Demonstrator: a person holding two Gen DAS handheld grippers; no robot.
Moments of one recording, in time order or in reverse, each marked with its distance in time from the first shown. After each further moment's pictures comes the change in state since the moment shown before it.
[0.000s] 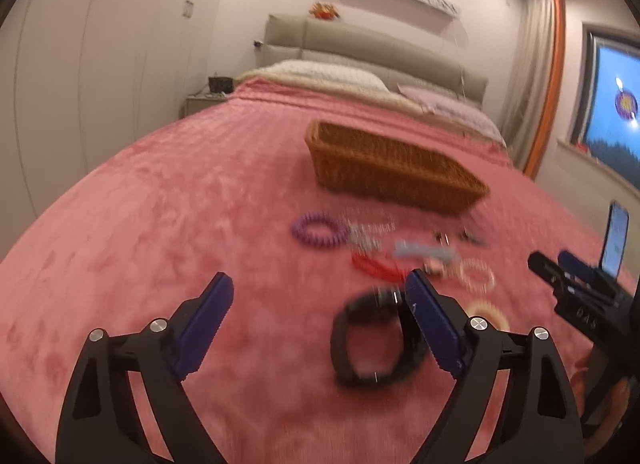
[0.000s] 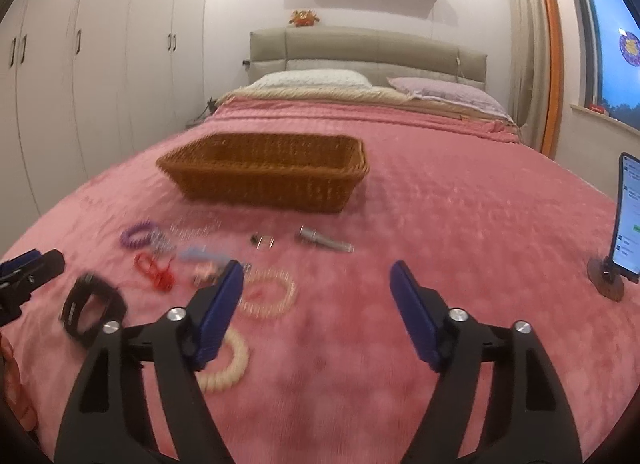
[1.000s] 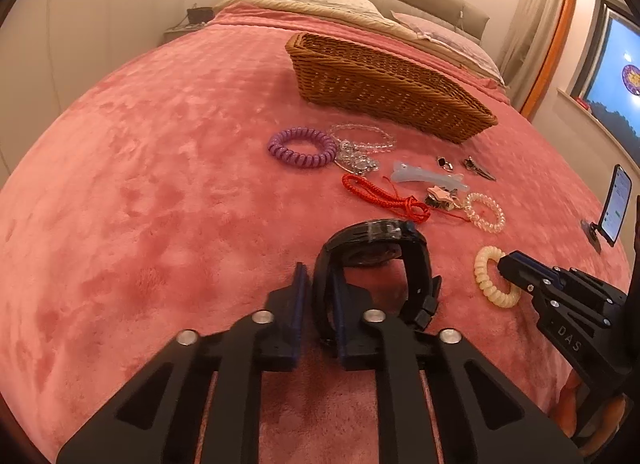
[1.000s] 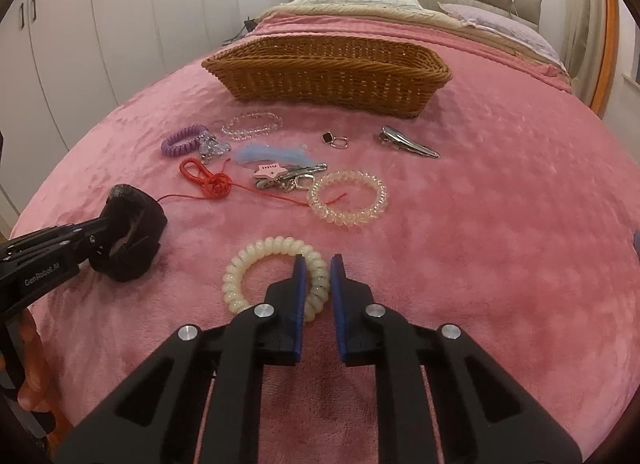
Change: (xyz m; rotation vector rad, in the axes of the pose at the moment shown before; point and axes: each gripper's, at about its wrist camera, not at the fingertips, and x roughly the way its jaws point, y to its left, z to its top) left arm 0.043 0.000 -0.007 -0.002 0.273 -0.048; right arm 0.034 0.041 -0.019 -0.043 0.325 0.137
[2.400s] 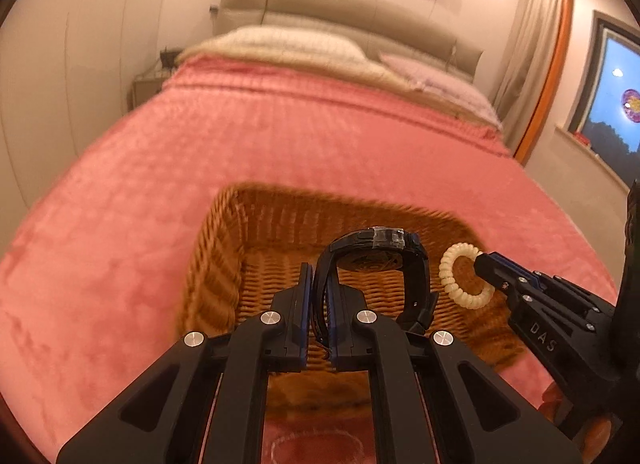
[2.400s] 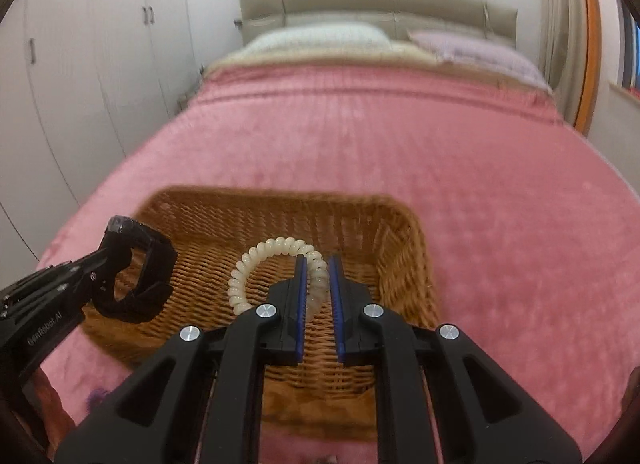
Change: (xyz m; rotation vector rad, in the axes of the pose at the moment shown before) left arm 0.119 -0.042 0.229 0.021 -0.112 -0.039; right arm 0.110 -0.072 0.231 0.105 -0.093 -0.081
